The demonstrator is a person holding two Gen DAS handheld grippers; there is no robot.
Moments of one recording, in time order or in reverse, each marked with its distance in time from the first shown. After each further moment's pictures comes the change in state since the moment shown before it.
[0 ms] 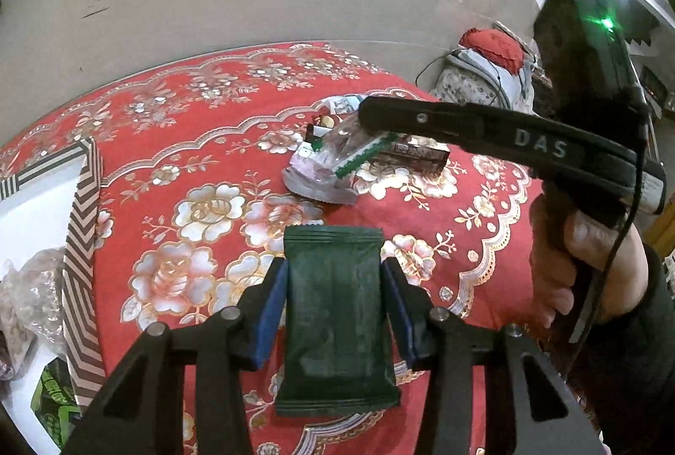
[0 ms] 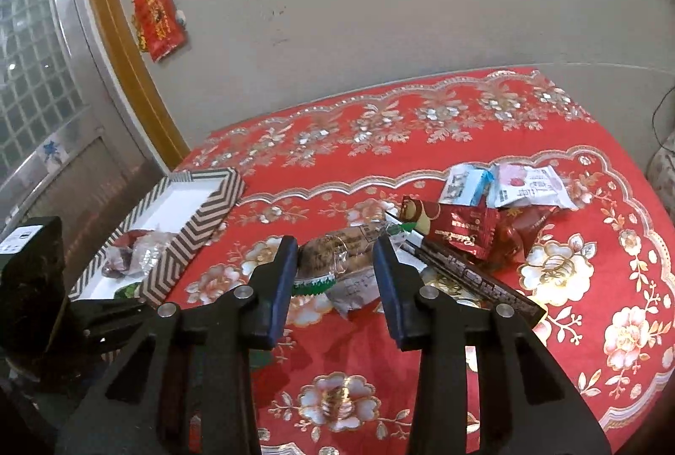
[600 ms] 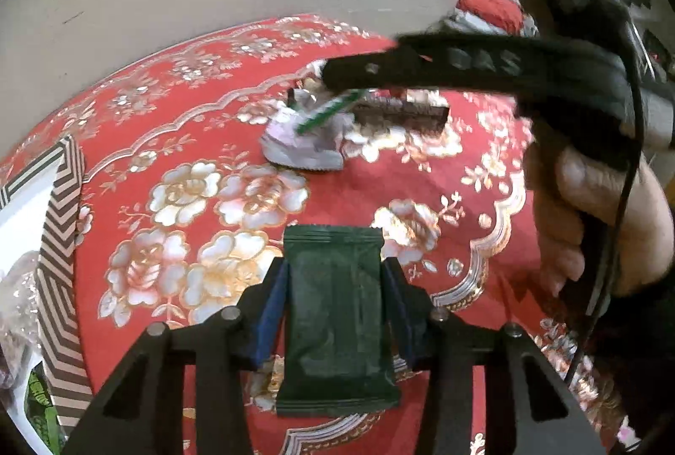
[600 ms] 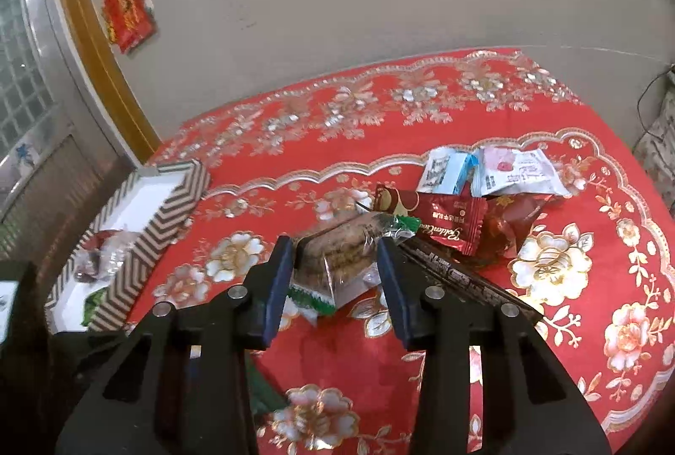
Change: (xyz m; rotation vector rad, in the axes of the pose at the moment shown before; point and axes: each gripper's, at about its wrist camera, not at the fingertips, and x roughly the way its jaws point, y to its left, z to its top) left arm 0.019 -0.019 -0.010 0.073 0.077 0.036; right arm 0.018 -0.011 0.002 0.026 0.049 -0.082
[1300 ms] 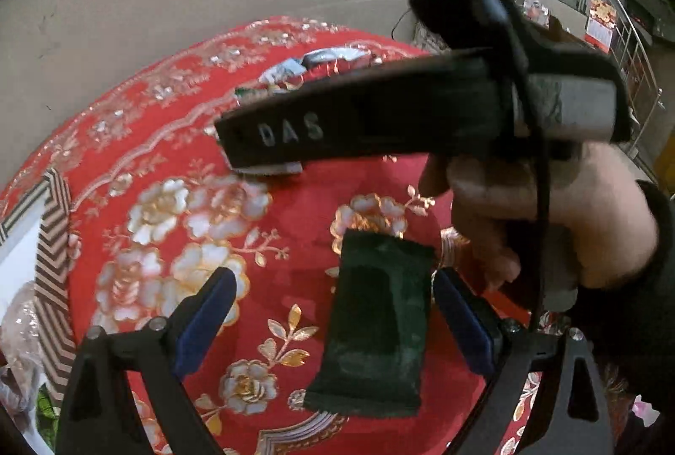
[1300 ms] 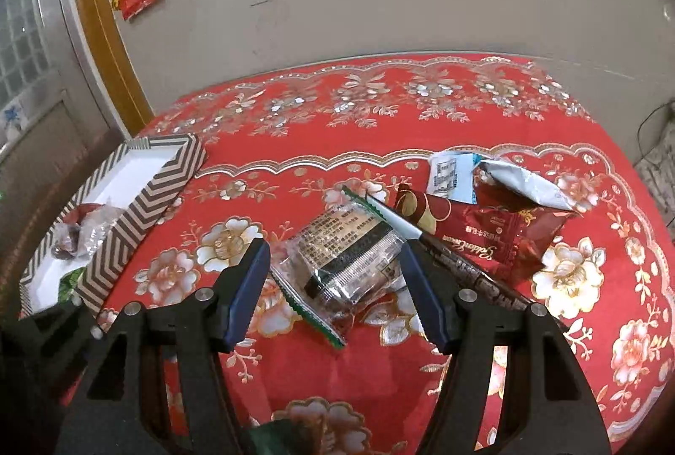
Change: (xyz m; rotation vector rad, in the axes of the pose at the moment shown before) left arm 0.009 -0.028 0.000 0.121 0.035 0.006; right arm 0.030 0.020 -0.006 -0.105 0.052 -0.076
